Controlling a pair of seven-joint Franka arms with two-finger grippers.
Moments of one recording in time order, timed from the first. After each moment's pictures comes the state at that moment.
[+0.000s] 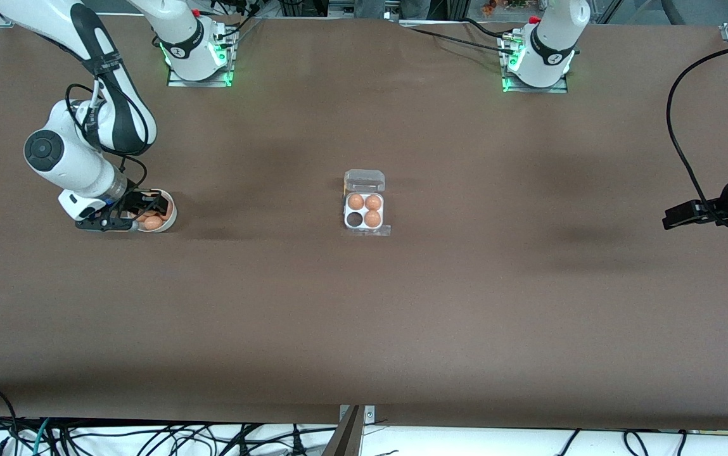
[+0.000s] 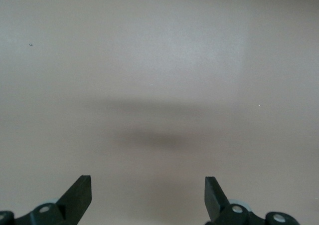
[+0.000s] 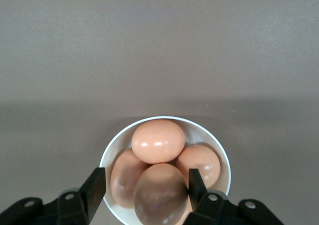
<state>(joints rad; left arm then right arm) 0.09 0.27 0.02 -1.49 0.03 1.69 0.00 0.06 0.25 -0.10 -2.29 0.02 2.51 -0.03</state>
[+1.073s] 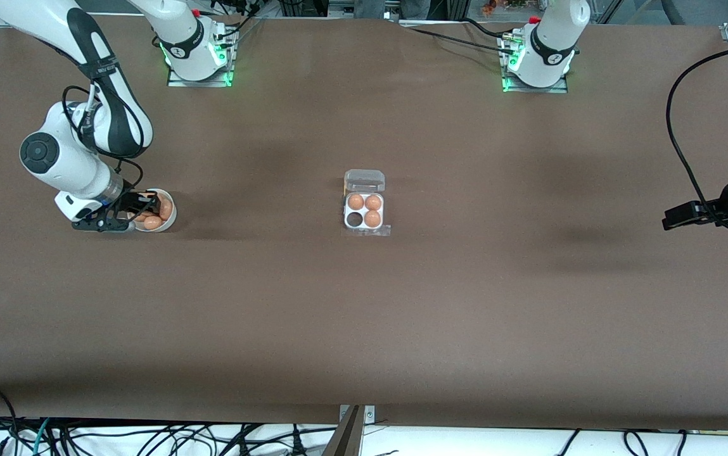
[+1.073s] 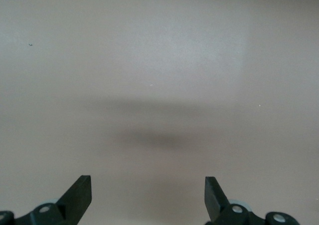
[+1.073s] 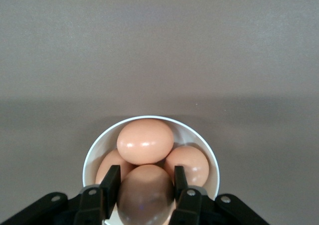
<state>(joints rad) 0.09 0.27 0.02 -1.49 0.03 1.69 0.00 0.04 0.27 -0.10 -2.29 0.02 2.51 -0.06</state>
